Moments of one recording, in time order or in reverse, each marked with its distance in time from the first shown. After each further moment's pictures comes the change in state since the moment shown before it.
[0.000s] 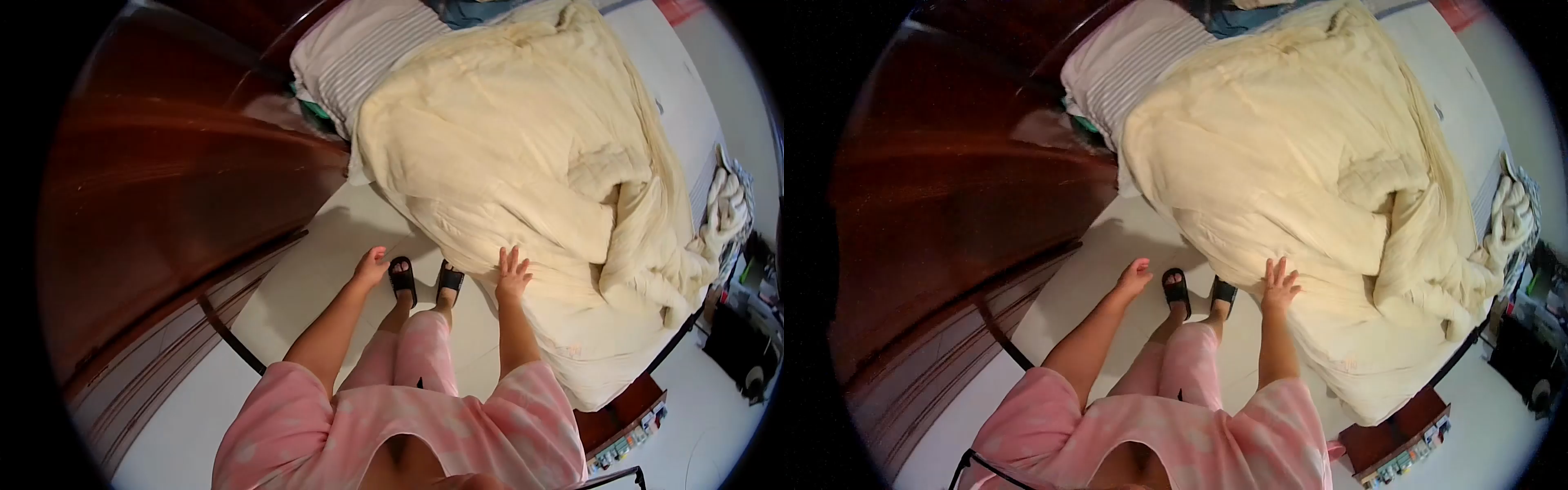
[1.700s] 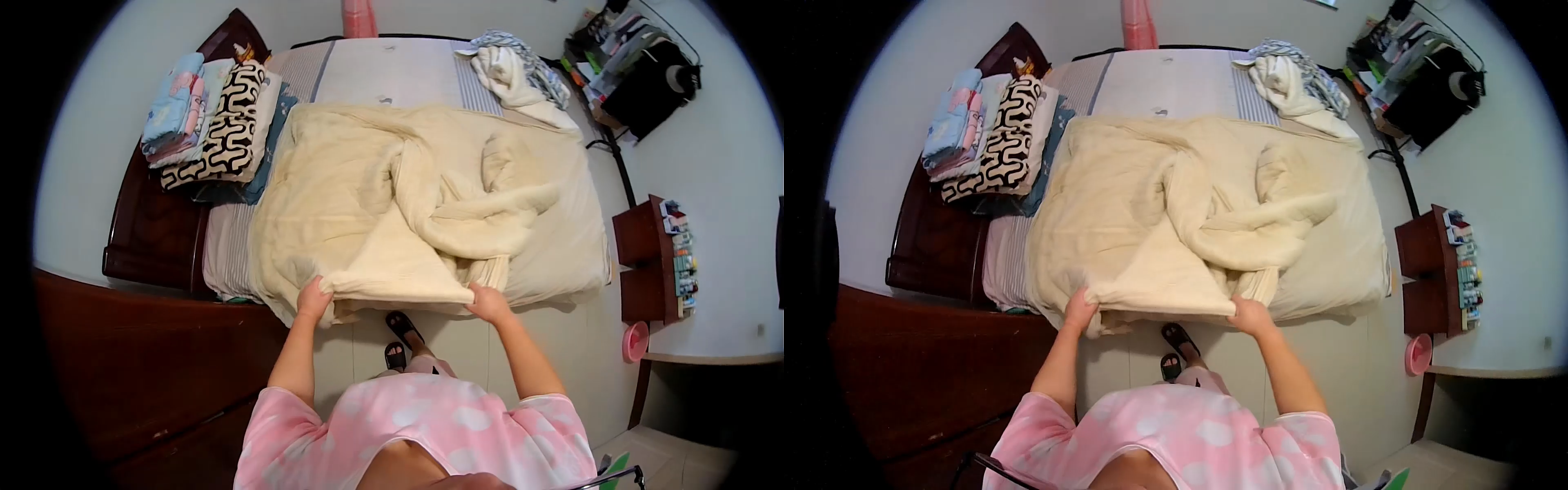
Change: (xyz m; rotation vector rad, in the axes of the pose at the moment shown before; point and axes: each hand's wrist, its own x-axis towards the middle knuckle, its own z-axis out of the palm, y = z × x) left_hand -0.218 0.316 0.048 0.741 -0.091 0.907; right_hand -0.378 0.237 -0.048 0.920 0.366 0.212
